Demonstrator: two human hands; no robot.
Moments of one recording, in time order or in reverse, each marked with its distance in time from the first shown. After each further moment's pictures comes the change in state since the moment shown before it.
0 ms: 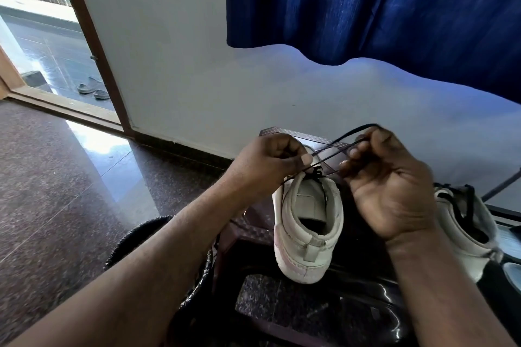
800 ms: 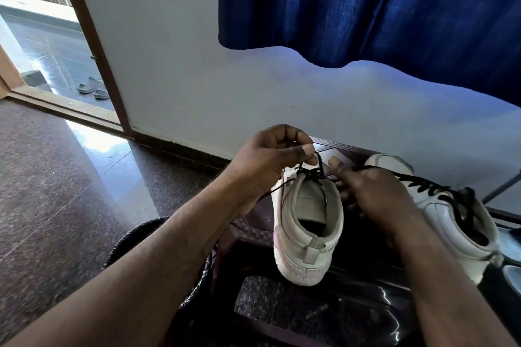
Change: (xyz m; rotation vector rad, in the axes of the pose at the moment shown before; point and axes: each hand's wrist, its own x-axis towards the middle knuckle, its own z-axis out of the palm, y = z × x) left_hand -0.006 0.019 0.005 -0.245 0.002 0.004; right_hand 0.004 0.002 -0.017 -1.263 0.096 0.281
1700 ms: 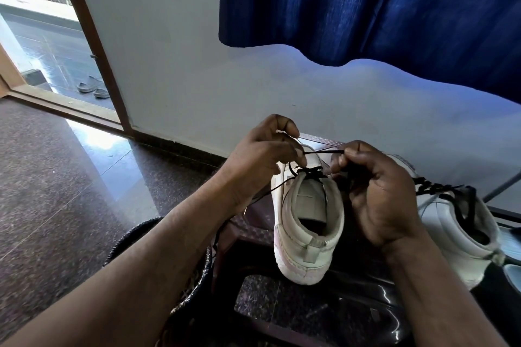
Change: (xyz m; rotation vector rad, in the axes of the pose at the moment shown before) left_hand 0.001 0.002 -0.006 0.028 0.022 0.066; right_hand -0.012 -0.015 0.017 0.947 -0.126 -0.275
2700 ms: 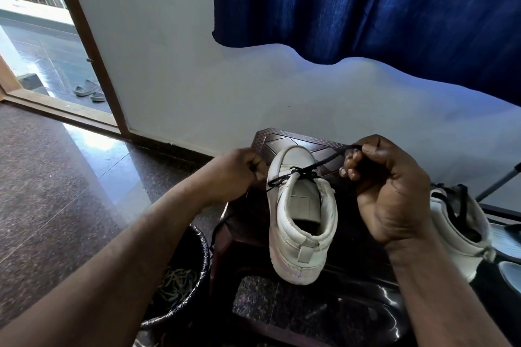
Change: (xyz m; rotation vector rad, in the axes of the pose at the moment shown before) left_hand 0.002 -0.025 -0.041 0.714 0.003 -0.235; right_hand -0.002 -0.011 -0.010 0.094 0.028 -0.159
